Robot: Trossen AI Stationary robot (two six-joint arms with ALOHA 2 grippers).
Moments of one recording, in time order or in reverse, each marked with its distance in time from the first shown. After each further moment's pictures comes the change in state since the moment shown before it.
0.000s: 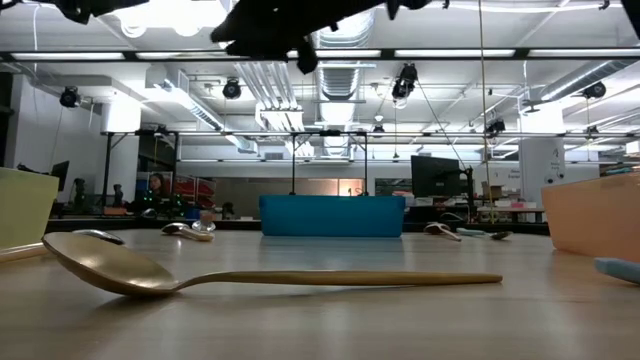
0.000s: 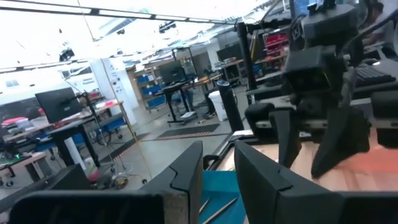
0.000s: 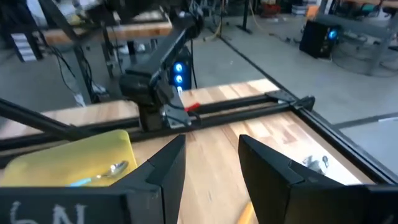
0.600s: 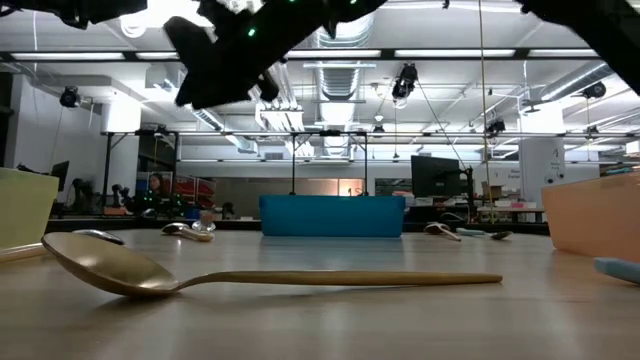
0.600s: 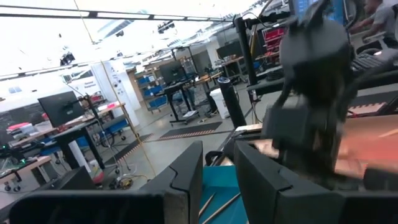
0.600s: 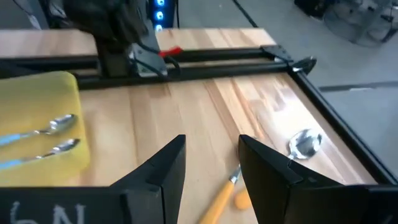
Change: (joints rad) left arm 0.000 -0.041 -0.033 -0.017 0.000 0.035; right arm -0.058 0.326 0.484 -0.427 0.005 -0.078
